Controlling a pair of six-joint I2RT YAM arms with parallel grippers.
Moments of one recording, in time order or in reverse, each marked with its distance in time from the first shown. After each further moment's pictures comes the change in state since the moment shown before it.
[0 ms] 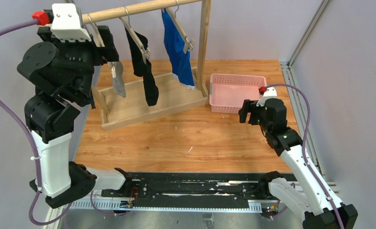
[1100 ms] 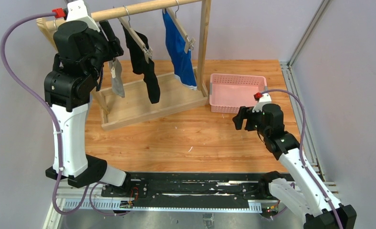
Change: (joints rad) left arm 0.298 0.169 0.091 -0.236 0.239 -0.432; right arm 0.013 -0.038 -0.092 0.024 -0.142 0.030
